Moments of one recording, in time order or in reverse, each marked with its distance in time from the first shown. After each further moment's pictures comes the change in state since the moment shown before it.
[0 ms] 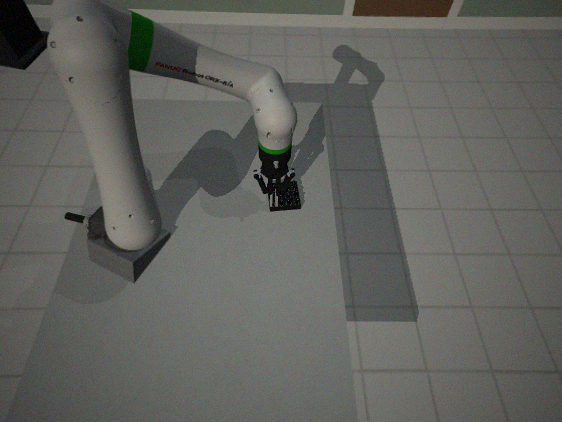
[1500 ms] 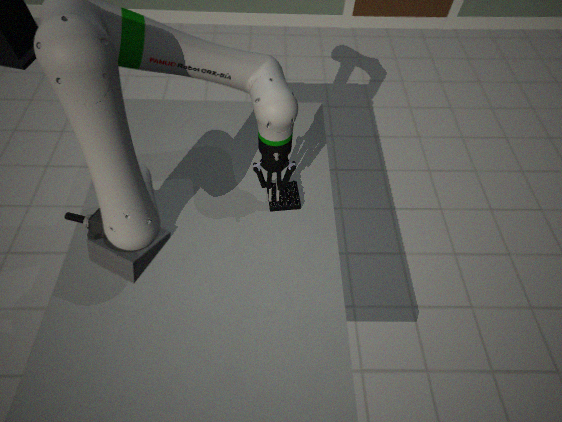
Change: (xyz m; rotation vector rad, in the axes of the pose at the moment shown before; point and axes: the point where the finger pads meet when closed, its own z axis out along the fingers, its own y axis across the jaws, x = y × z) arm 0.000 0.000 -0.032 0.000 0.000 0.000
